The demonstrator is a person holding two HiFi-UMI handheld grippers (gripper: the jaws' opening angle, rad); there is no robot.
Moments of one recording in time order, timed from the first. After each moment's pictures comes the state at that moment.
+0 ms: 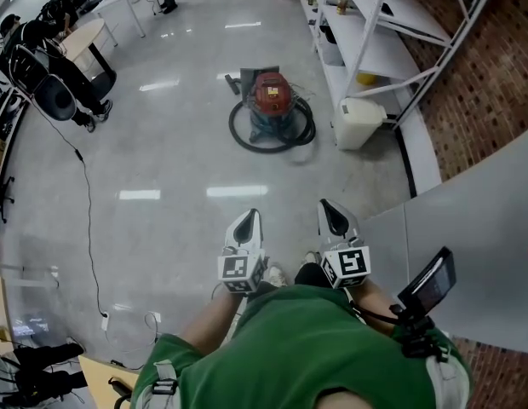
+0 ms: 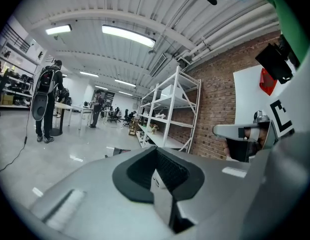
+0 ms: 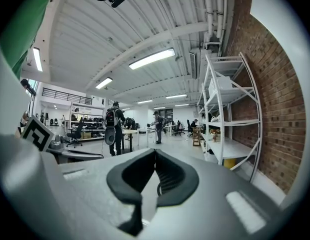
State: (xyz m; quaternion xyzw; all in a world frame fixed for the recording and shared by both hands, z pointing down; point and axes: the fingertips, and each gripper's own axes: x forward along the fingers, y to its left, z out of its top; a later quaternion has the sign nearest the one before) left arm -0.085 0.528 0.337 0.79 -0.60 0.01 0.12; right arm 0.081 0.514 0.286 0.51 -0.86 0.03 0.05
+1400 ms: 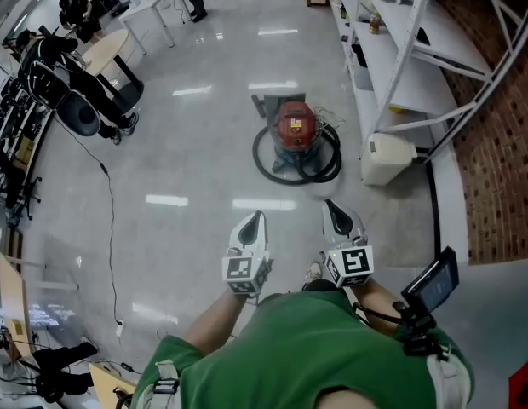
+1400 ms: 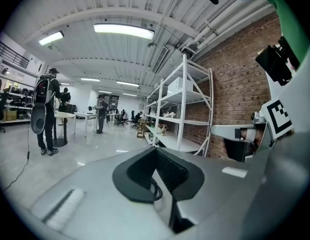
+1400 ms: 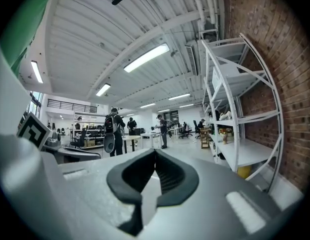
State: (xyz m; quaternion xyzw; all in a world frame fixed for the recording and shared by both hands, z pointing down) left arm -0.075 0.328 0.320 0.77 -0.63 0.04 0.10; right arm 0.093 0.292 0.288 0.47 -0.88 0.05 0.01
